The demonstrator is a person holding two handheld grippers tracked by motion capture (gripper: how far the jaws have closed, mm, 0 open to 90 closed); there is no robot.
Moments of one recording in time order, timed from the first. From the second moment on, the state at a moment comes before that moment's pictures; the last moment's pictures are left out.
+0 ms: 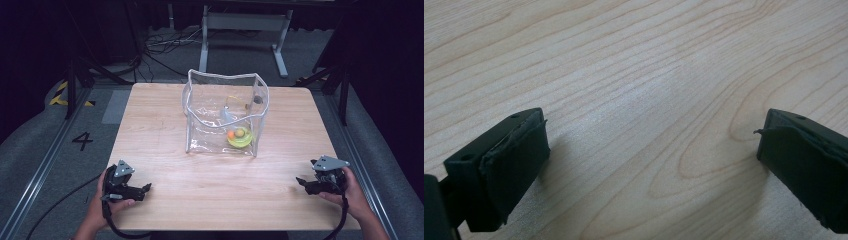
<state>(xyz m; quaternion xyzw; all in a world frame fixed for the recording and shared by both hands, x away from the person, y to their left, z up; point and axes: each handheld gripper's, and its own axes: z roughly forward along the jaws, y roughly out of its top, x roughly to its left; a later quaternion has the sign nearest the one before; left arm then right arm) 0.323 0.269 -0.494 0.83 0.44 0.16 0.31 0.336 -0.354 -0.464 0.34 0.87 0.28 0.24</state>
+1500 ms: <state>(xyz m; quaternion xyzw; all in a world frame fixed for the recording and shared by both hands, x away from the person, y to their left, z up) 0.323 0.268 -0.494 0.82 0.45 0.16 0.31 0.318 -0.402 -0.498 0.50 0.77 0.33 0.21</state>
